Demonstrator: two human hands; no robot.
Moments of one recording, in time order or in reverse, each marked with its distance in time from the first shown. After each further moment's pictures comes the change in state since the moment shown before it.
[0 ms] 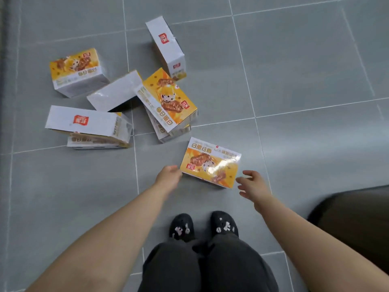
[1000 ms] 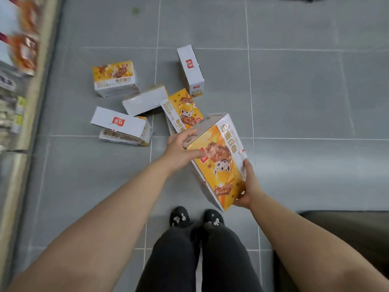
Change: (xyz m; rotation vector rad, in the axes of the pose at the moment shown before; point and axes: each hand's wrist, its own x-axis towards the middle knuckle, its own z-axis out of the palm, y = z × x) left_hand -0.166 0.123 -0.085 -0.080 -0.074 0.402; right_hand -0.134 -0.102 -0.008 0.395 -0.149 0.332
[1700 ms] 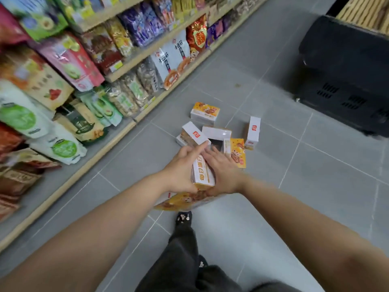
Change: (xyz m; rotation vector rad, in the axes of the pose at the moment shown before) left_hand -0.380 0.043 -0.033 0.399 0.402 0.225; right_hand -0.321 0.066 0.062 -2.122 -0.663 -1.553
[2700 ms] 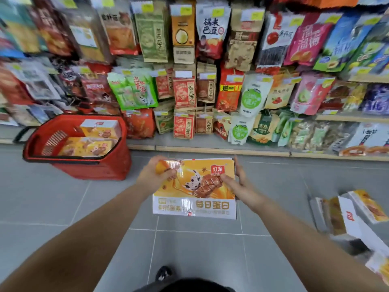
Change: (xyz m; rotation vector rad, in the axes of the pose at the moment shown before) left_hand -0.591 -0.228 0.014 -0.756 1.214 -0.921; right_hand -0.017 -0.466 0.220 0.709 -0.584 -0.186
